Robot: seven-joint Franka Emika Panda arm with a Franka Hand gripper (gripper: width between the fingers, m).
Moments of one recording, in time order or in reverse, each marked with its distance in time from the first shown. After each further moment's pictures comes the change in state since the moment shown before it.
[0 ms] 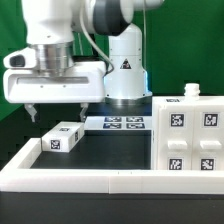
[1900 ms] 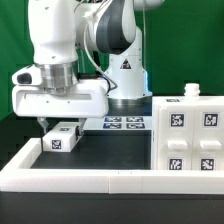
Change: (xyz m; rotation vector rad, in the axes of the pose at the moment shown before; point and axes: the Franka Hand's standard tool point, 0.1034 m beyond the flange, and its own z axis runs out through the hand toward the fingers) arm -0.013 -0.005 0.036 -0.034 0.012 0.002
